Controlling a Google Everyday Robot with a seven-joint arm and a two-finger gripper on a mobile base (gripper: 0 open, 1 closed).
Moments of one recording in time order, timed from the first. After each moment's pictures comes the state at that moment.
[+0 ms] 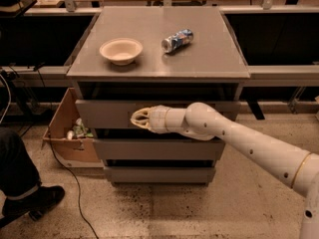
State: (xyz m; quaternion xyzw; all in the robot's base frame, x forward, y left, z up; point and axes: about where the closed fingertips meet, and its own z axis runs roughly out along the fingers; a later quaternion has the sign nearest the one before) arm 0.684 0.078 0.656 -0.65 0.50 0.11 0.56
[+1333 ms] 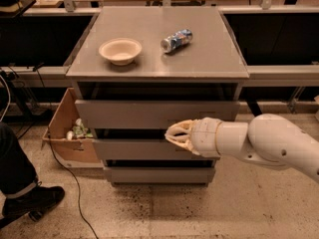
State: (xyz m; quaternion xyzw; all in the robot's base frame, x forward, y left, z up) arm 0.524 -0.040 0.753 -0.59 0.61 0.12 0.51
